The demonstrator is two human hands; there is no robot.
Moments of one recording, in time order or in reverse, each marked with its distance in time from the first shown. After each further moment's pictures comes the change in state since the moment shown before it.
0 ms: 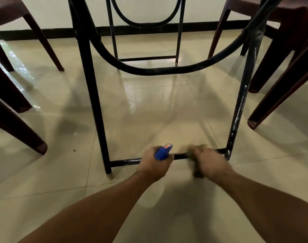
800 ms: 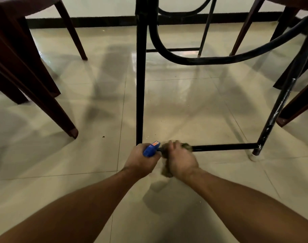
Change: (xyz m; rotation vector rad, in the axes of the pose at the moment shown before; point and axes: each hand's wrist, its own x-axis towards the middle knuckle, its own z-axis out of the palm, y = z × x) left_hand -0.042 -0.061 -0.122 0.104 0.097 -0.036; right_hand 0.009 -0.208 0.011 0.043 0.117 -0.117
